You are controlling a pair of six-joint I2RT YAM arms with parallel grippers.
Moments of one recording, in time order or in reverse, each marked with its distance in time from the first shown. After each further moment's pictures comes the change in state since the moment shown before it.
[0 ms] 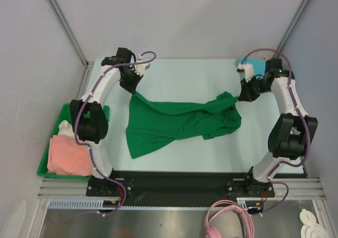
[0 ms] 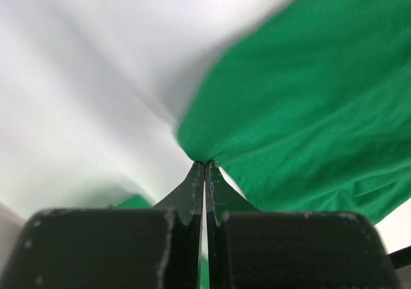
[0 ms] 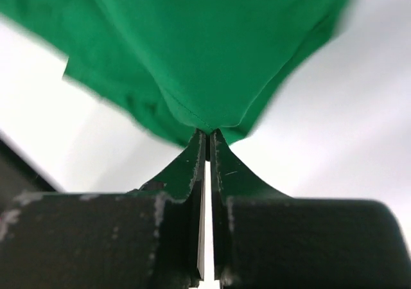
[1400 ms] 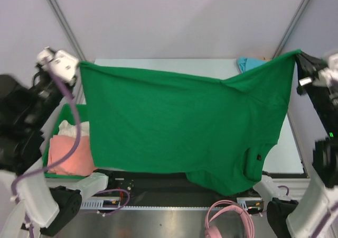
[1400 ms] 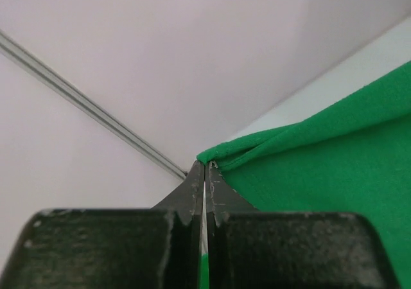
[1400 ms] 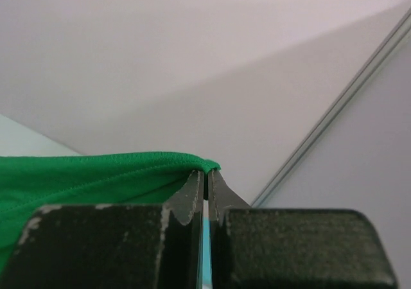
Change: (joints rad) left arm -0.010 -0.909 0.409 -0.063 -0.045 0.121; right arm 0.028 -0.771 0.635 0.202 0.236 0.407
